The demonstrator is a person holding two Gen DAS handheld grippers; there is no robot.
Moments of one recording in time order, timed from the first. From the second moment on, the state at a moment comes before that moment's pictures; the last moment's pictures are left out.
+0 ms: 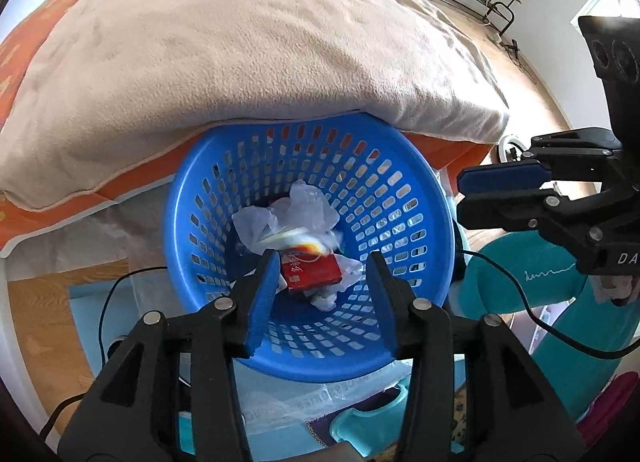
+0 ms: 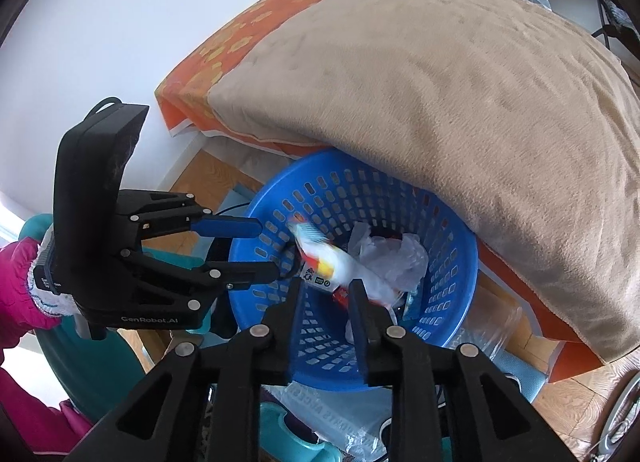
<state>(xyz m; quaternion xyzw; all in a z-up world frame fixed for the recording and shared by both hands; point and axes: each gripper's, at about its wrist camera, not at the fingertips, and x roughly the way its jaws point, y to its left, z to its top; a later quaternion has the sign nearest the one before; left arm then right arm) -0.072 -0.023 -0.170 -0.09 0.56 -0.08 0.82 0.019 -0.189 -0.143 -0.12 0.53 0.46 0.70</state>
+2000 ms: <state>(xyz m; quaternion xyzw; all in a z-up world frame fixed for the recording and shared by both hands) 0.006 -0.005 0.032 -0.07 0.33 0.00 0.94 0.082 -0.244 0.027 0.00 0.28 0.34 0.90</state>
